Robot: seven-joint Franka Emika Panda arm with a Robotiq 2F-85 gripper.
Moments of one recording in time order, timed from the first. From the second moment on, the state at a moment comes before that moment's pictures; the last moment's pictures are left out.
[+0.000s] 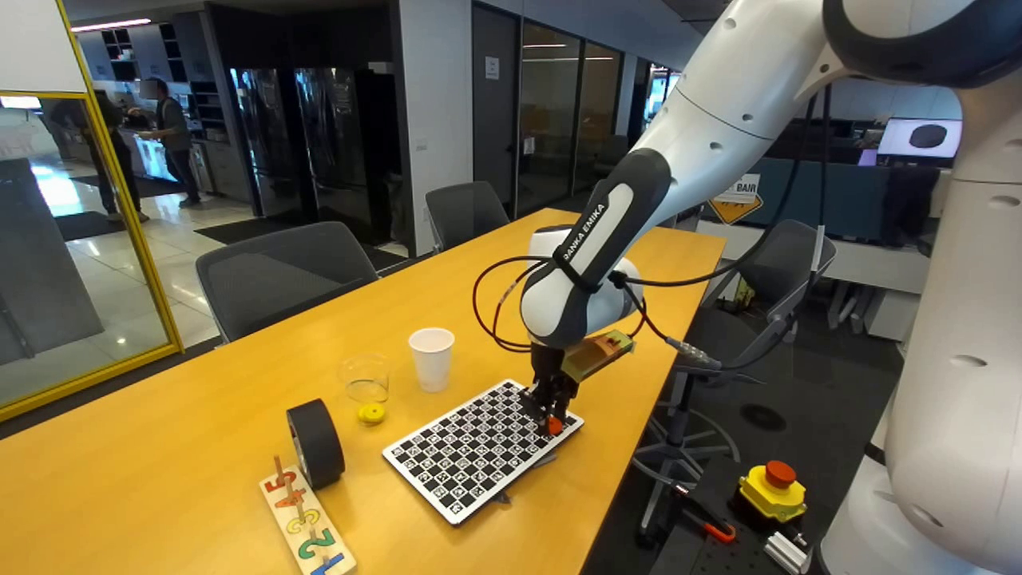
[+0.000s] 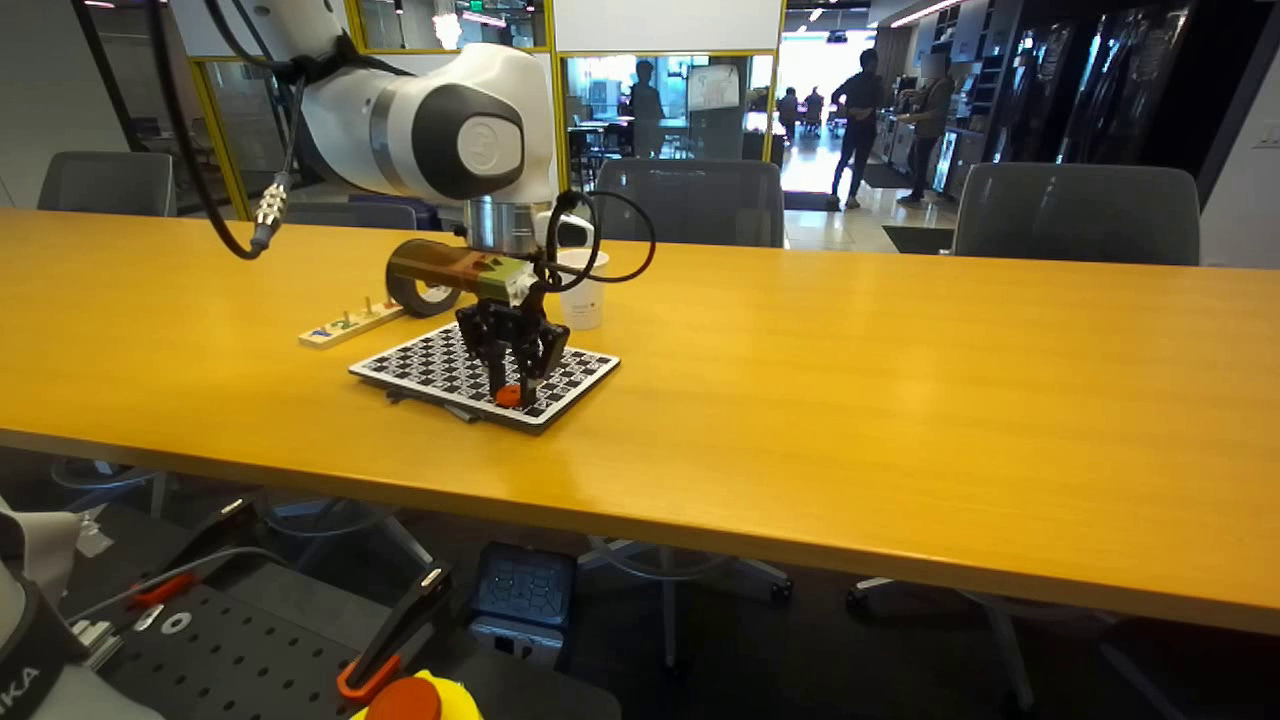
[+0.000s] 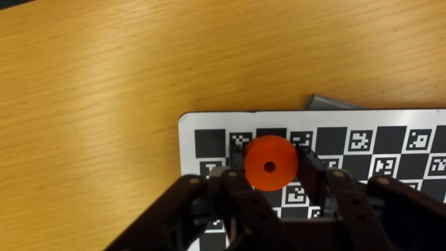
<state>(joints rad) -0.05 0.15 -0.03 -2.53 0.02 2.60 -0.06</state>
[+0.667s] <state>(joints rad) -0.05 0.13 -0.03 -2.52 0.02 2.62 -0.06</state>
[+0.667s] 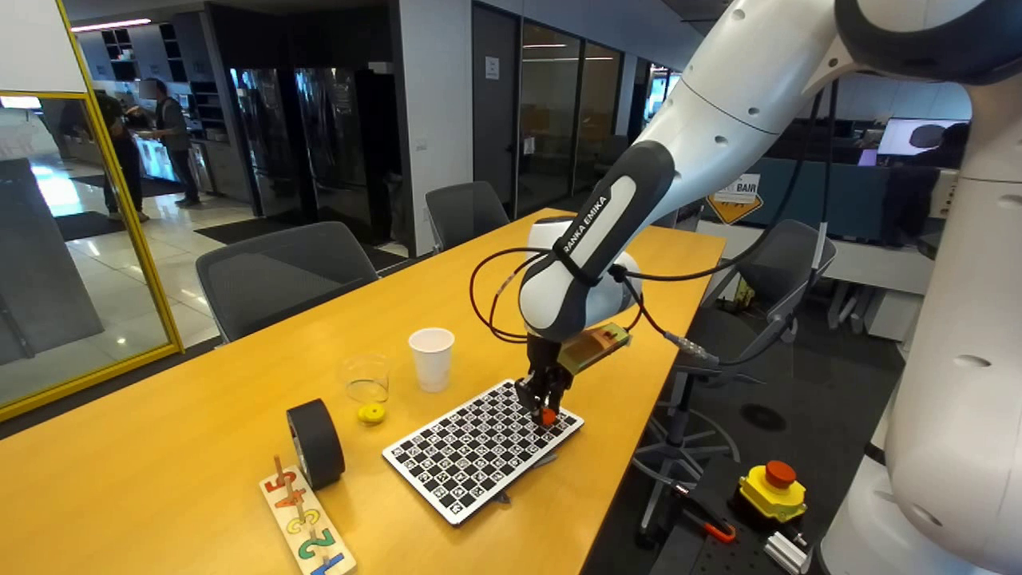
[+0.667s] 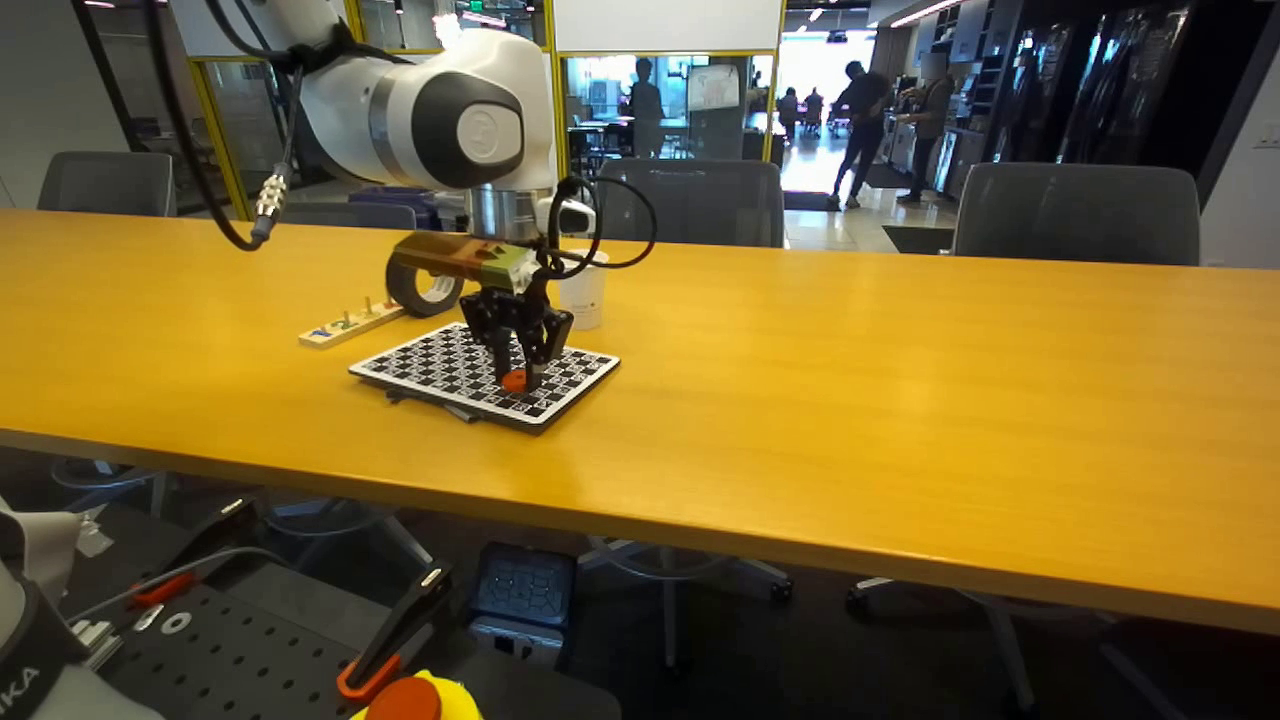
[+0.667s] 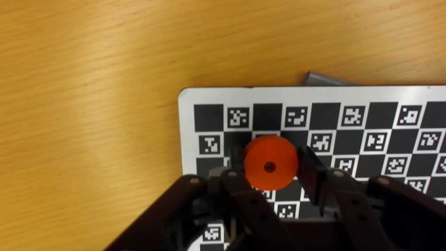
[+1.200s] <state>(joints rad) -0.03 0.06 -0.01 -2.40 0.02 2.59 -0.06</state>
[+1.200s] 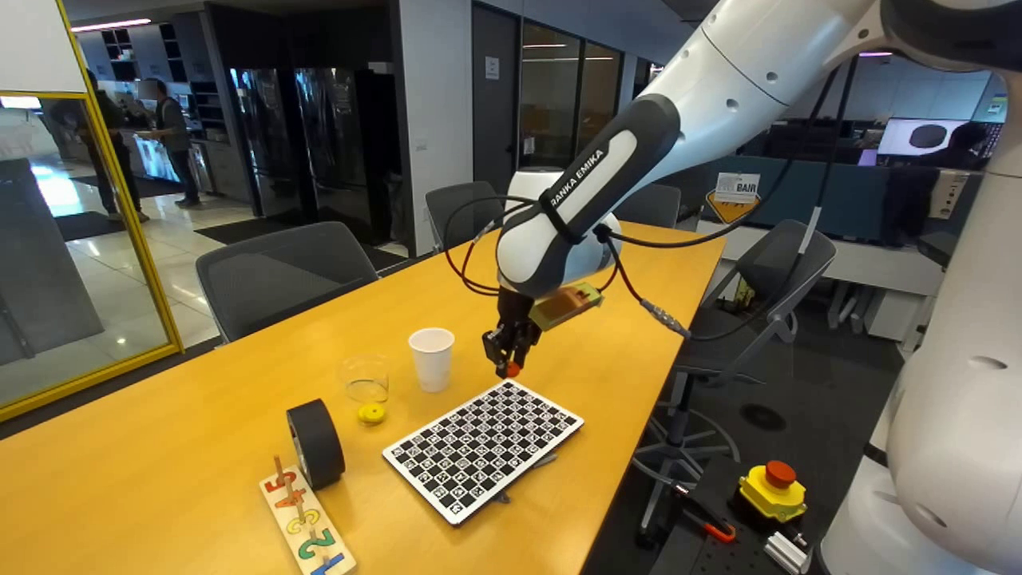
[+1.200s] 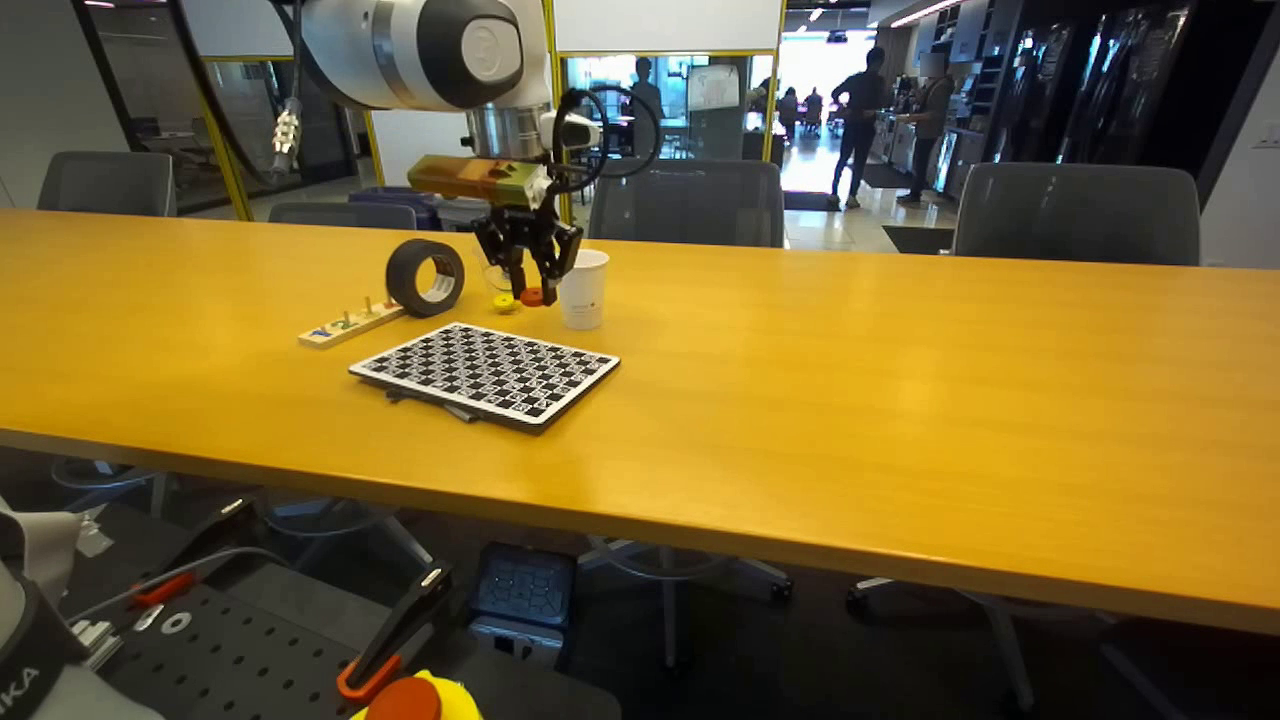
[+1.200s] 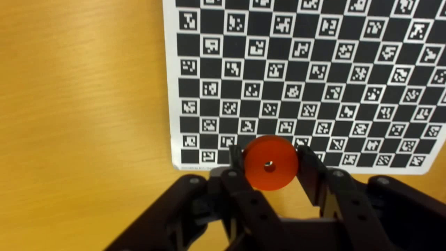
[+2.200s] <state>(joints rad) 0.03 0.32 0.02 -1.96 -0.03 2.47 -0.06</state>
